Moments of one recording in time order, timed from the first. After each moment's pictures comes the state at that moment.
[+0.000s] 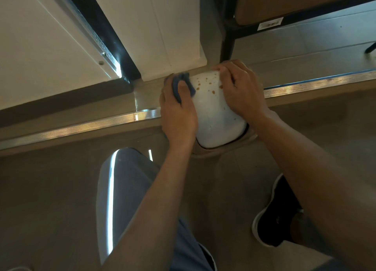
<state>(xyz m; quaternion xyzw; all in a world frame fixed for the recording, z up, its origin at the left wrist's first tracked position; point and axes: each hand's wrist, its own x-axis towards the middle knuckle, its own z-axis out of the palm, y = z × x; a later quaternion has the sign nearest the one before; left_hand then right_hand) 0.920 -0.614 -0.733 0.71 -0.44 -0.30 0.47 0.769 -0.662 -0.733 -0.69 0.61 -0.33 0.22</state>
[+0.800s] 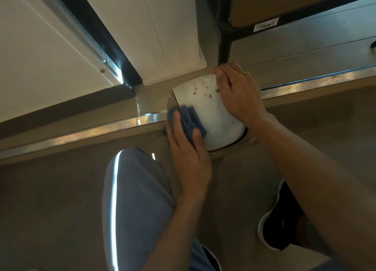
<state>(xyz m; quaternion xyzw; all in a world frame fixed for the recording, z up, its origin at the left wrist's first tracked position) 0.900 -0.525 -0.759 0.69 -0.50 -0.27 0.44 0.767 -0.660 -0.736 -0.69 0.60 -0.33 0.22</state>
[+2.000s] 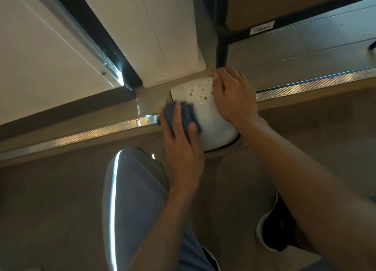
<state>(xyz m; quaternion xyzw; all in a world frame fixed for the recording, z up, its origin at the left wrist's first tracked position) 0.915 -0.542 -0.761 0.68 -0.56 -0.22 0.41 0.777 -0.652 -0.736 -0.68 0.62 -0.34 0.18</state>
